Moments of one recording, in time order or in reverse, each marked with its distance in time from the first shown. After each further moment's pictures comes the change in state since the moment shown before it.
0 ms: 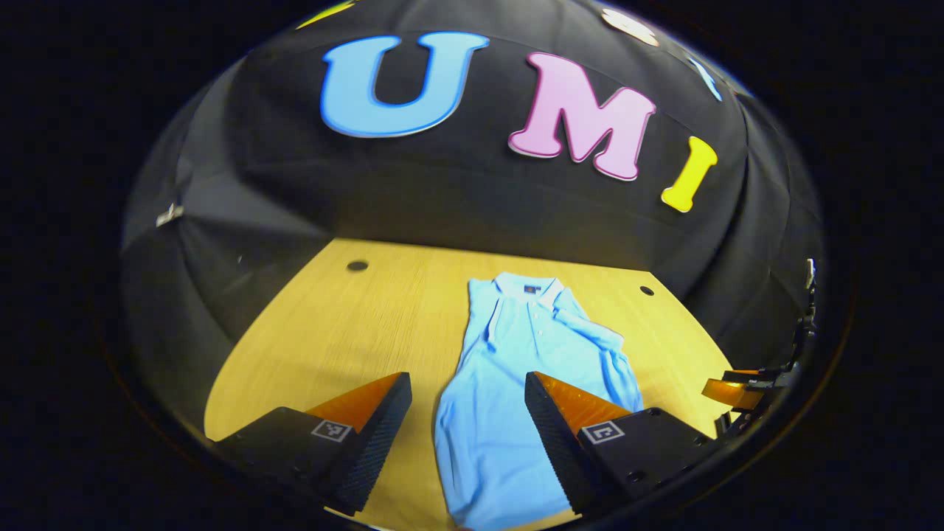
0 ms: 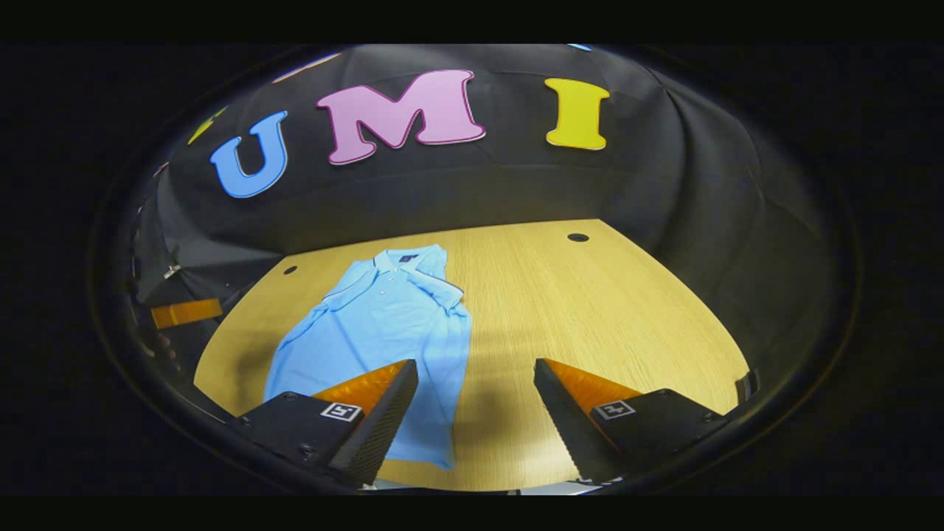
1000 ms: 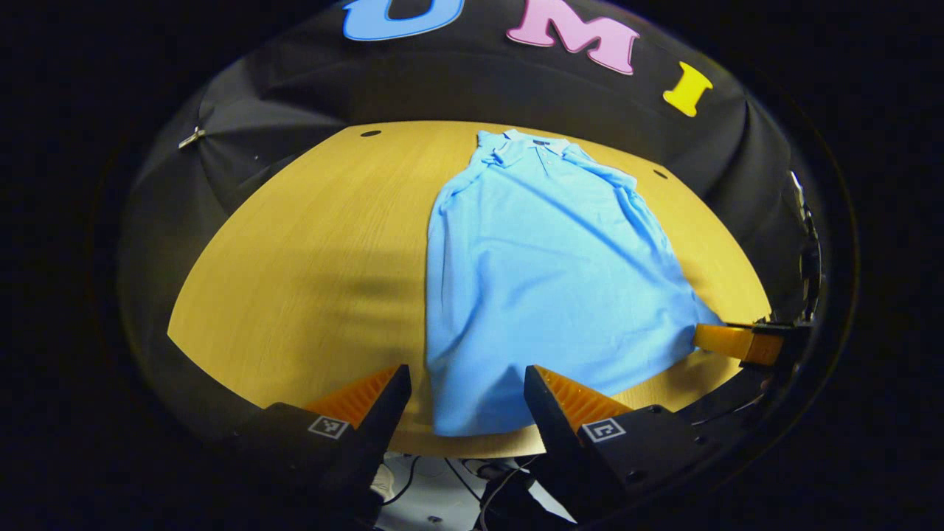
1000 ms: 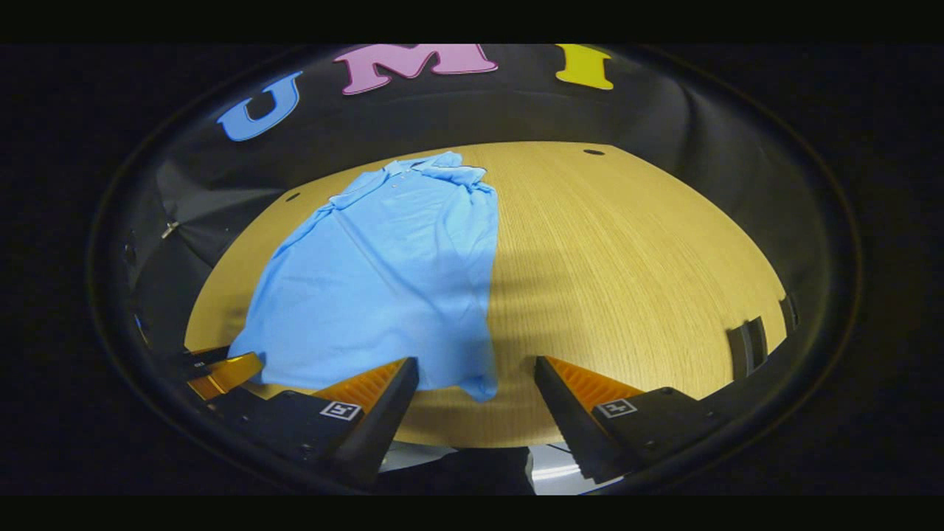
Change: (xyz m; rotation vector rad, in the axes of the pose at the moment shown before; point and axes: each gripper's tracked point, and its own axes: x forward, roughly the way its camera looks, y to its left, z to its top) left arm -0.016 -0.002 -0.208 0.151 0.310 0.097; right arm 0.011 0.031 -0.156 -0.014 0.264 0.013
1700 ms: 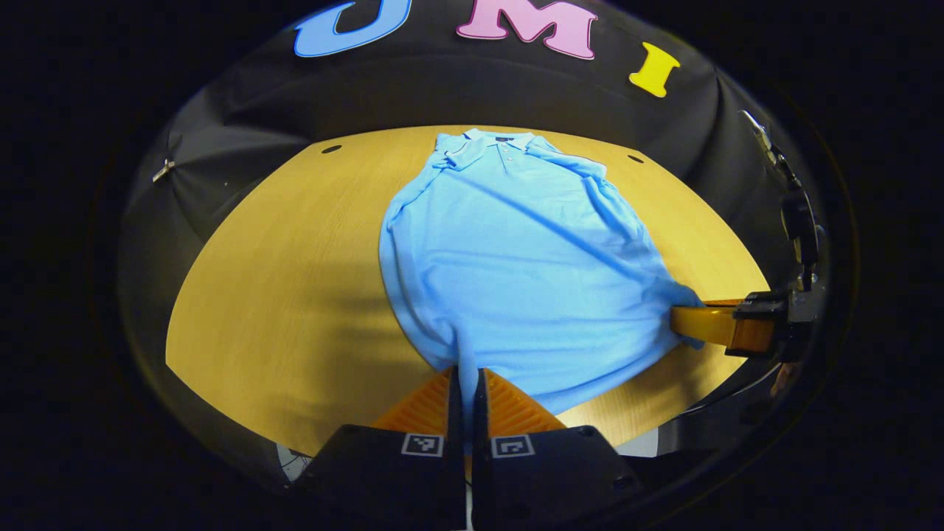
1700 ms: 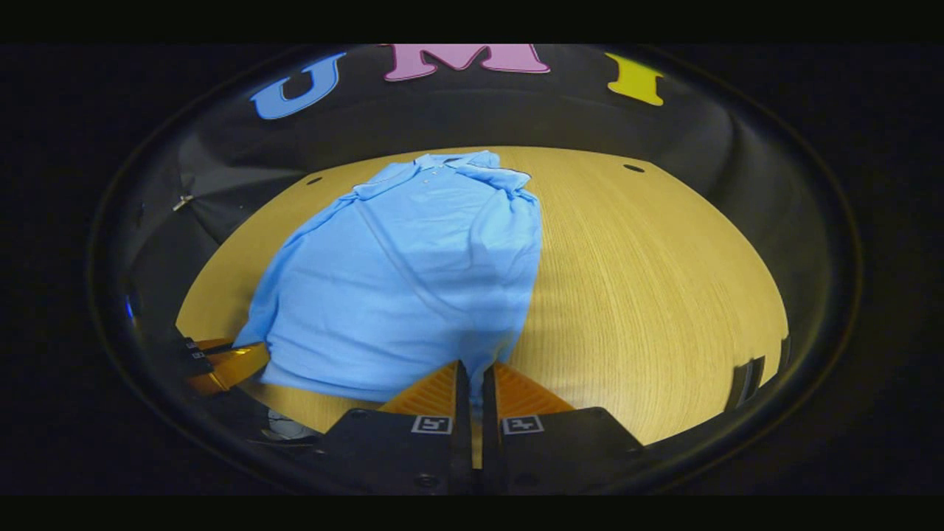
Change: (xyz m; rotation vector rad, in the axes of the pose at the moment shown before) left arm 0.011 -0.043 0.017 0.029 -0.014 -0.078; right arm 0.015 0.021 0.010 -0.089 0.011 0.057
